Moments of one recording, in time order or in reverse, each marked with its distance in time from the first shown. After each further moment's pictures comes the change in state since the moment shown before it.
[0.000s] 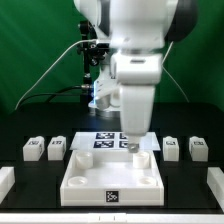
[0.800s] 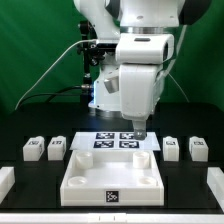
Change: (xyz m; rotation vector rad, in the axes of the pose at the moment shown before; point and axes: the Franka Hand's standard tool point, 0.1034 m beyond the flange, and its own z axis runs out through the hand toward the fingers) arm 0.034 0.056 -0.054 -0.025 -0.005 0.185
